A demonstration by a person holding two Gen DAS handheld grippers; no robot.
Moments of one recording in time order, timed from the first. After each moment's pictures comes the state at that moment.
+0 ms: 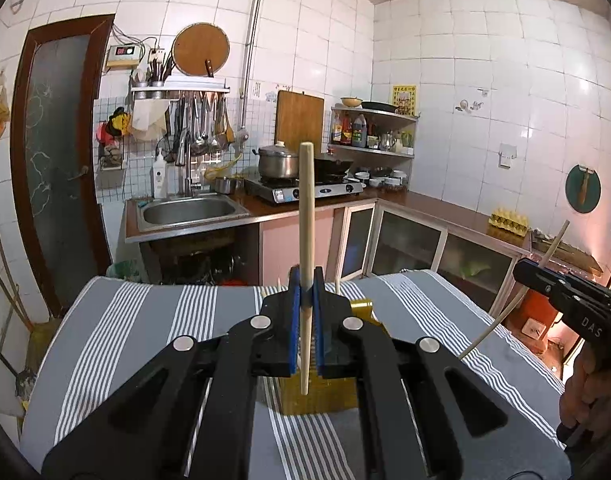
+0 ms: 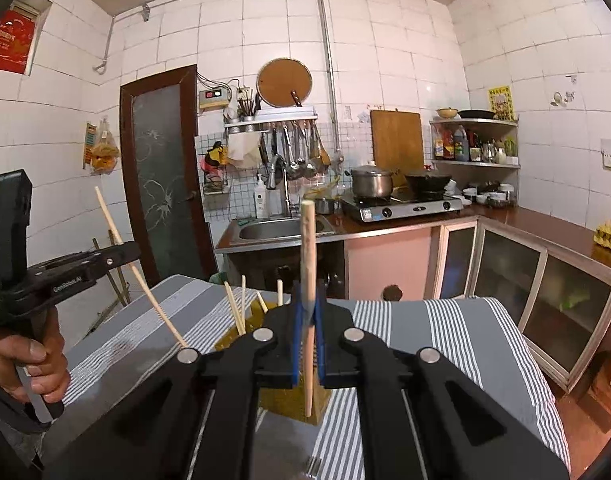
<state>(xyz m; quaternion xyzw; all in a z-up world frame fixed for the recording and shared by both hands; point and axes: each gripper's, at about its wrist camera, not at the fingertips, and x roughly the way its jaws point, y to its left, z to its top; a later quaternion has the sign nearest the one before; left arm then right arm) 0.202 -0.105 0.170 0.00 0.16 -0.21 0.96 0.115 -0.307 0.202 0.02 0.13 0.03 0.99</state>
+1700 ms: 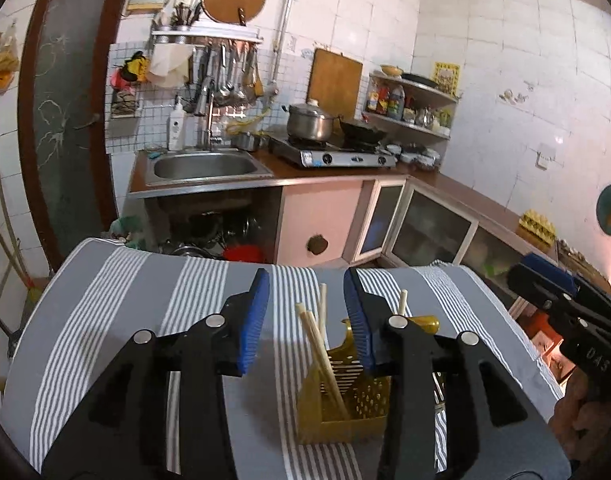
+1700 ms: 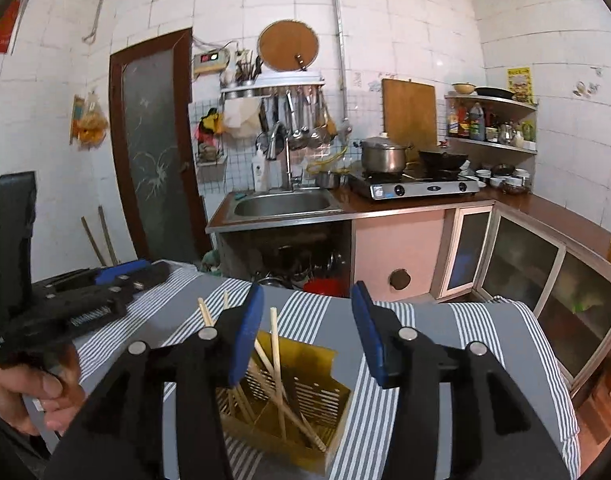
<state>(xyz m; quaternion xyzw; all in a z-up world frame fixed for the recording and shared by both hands) 0.315 -0.104 0.136 -0.04 0.24 -0.17 0.96 0.249 -0.289 0.183 0.02 0.19 0.03 0.98</state>
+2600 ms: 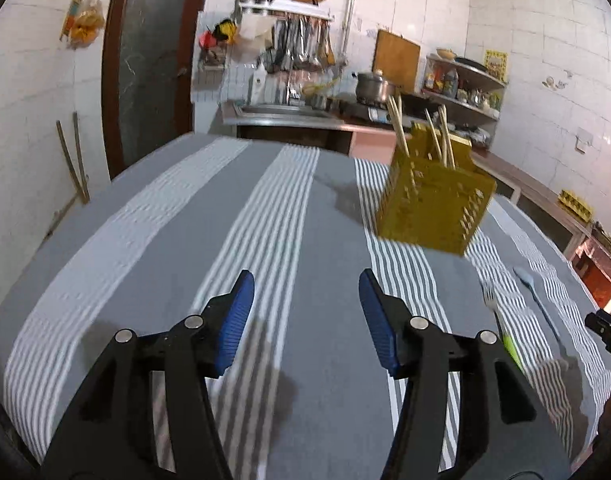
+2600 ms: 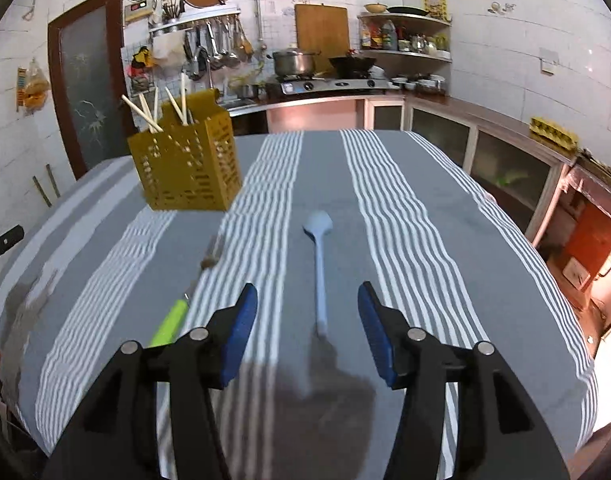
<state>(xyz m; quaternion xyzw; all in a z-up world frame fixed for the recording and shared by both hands) 0.083 -0.013 -0.012 -0.05 0.28 -0.06 0.96 0.011 -0.358 0.014 0.05 0.31 -0.10 0.94</state>
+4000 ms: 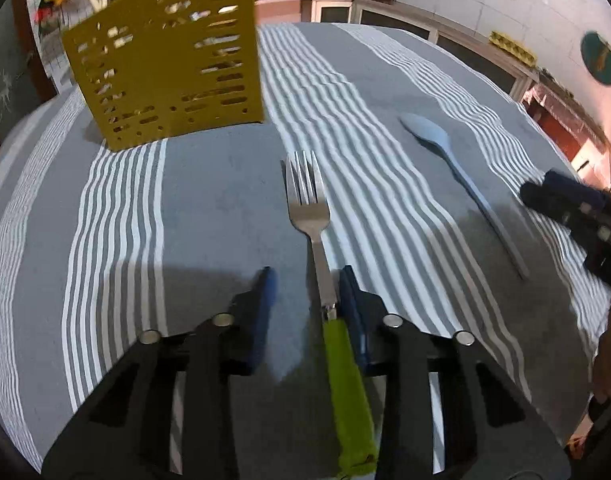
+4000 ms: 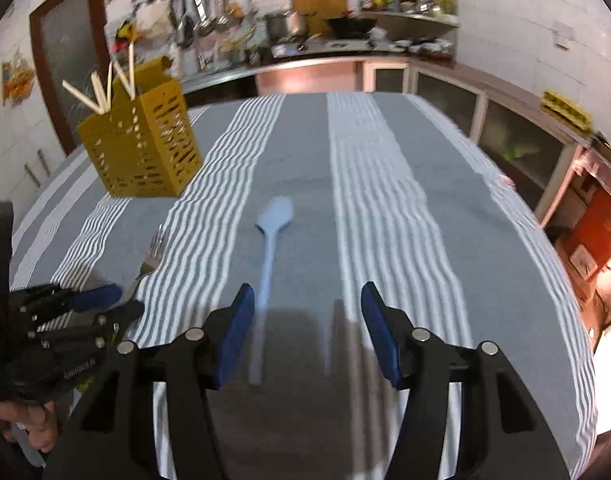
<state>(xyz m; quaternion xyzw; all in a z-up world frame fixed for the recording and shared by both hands) 0.153 -0.258 -0.089 0.09 0.46 -0.21 0.86 0.104 -0.399 -0.012 0.06 0.40 -0.07 0.91</state>
